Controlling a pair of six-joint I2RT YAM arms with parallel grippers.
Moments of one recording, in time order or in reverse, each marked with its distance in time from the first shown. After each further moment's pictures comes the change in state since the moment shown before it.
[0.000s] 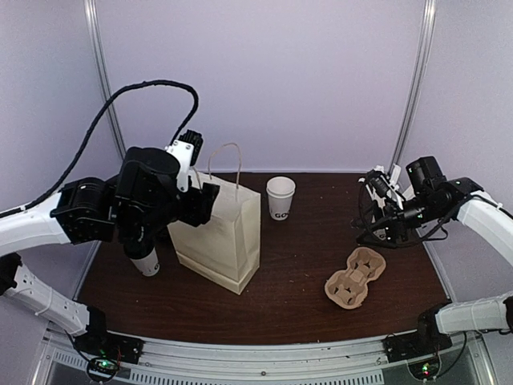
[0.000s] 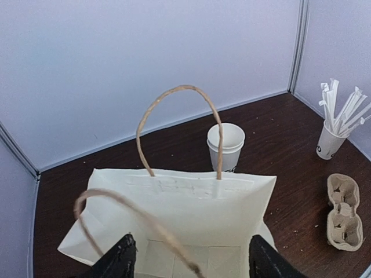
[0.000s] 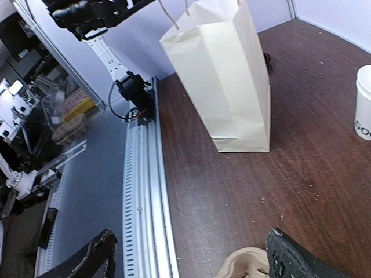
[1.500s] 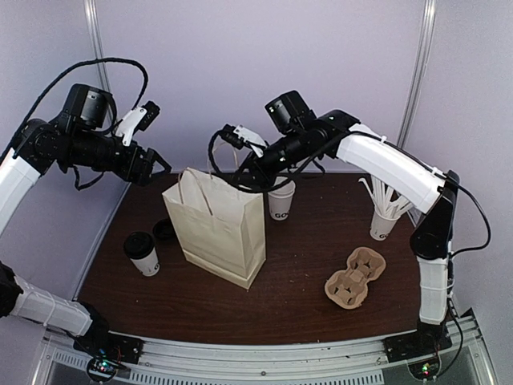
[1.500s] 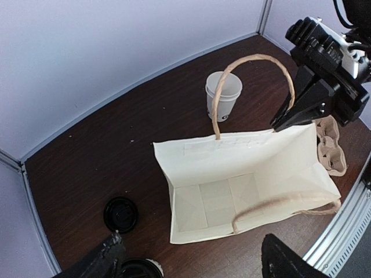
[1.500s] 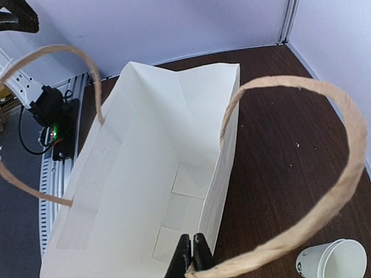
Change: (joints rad) left arm 0.681 -0.033 0.352 -0.552 0.884 0.358; right arm 0.600 0.972 1.277 0.018 0.716 0.256
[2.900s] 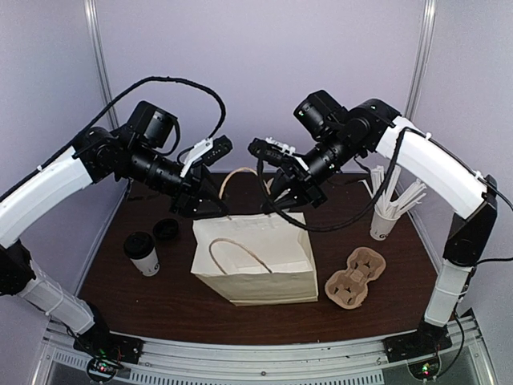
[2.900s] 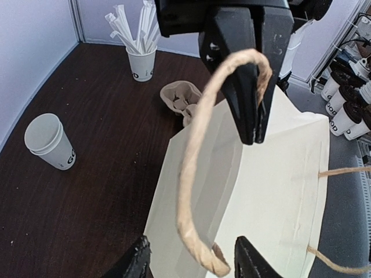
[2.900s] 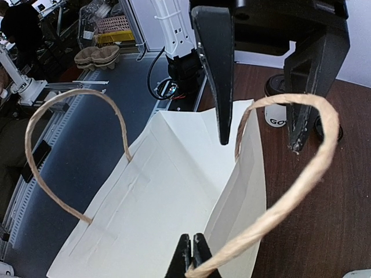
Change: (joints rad) left arm -0.212 0.183 -0.089 0.183 0.517 0.266; right arm -0.002 -0.234 -0.148 -0.368 -0.411 -0.418
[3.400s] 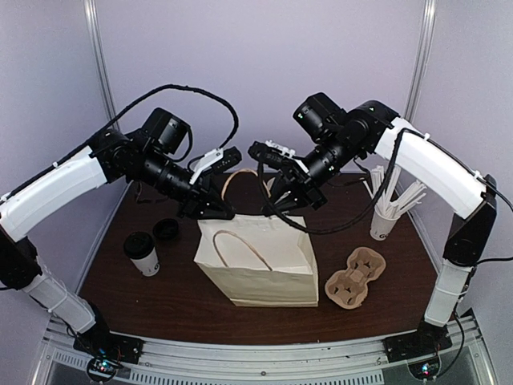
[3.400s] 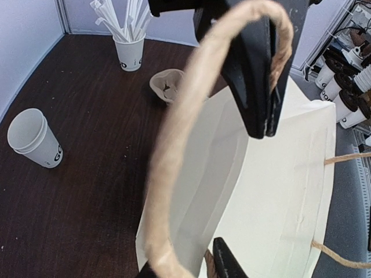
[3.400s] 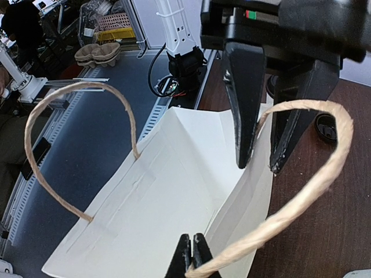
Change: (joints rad) left arm 0.000 0.055 -0.002 -0.016 0.036 0.045; right arm 0.000 0.000 -0.019 -0.003 0.001 -0.017
